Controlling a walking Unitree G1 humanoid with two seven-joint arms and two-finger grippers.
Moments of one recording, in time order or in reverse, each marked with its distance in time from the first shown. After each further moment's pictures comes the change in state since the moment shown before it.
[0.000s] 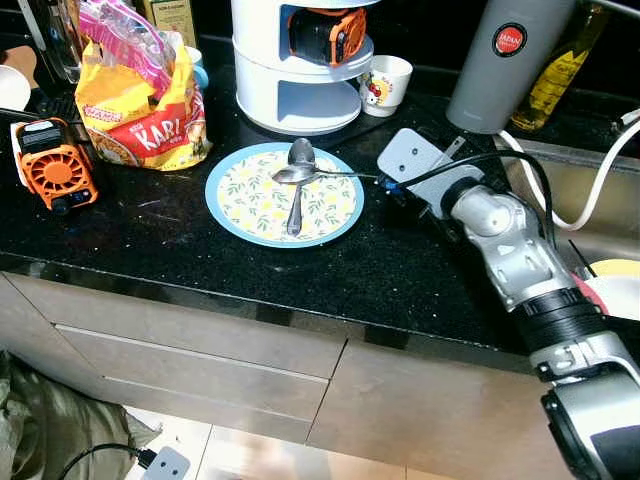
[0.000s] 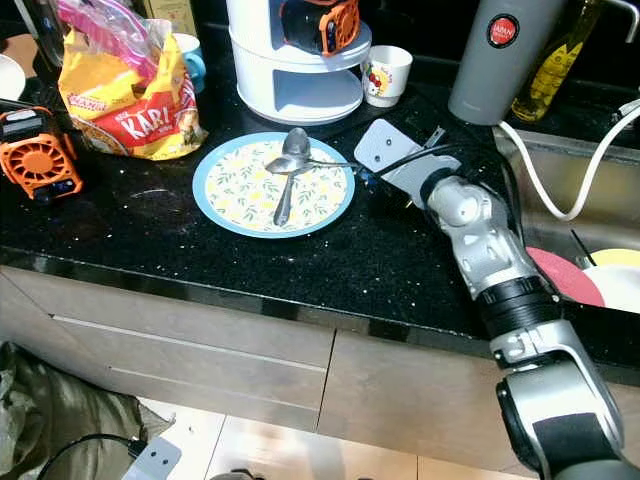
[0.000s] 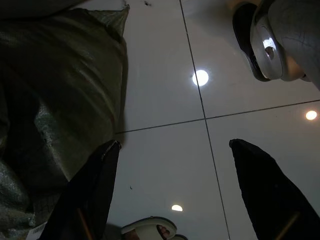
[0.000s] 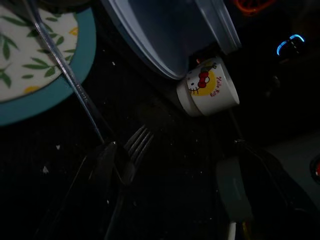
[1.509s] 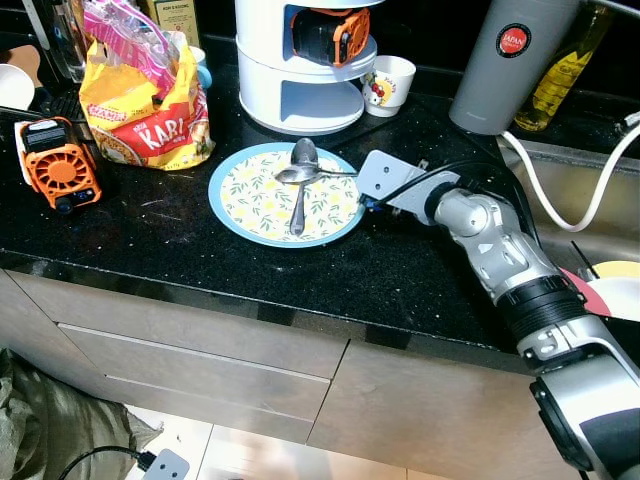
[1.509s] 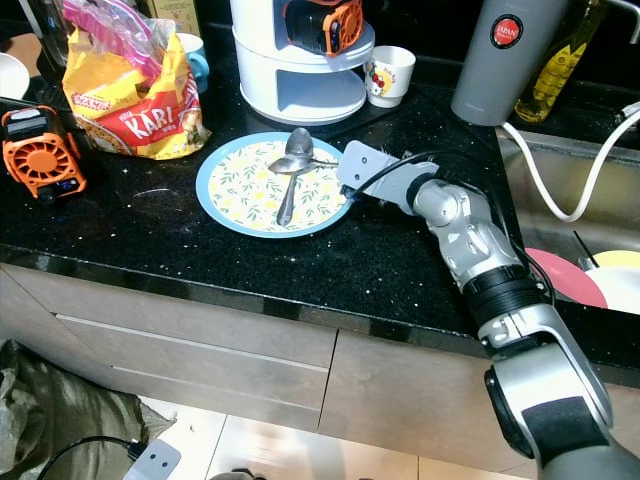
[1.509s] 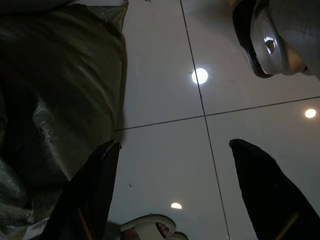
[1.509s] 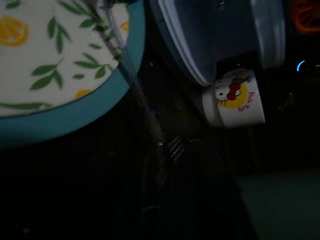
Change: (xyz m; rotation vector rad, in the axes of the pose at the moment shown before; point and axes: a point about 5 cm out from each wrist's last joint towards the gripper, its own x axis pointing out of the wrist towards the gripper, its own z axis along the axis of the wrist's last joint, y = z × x) left arm 0.000 -0.001 -0.003 0.004 0.007 -0.004; right arm 0.018 0.017 0.003 -0.119 0.031 0.080
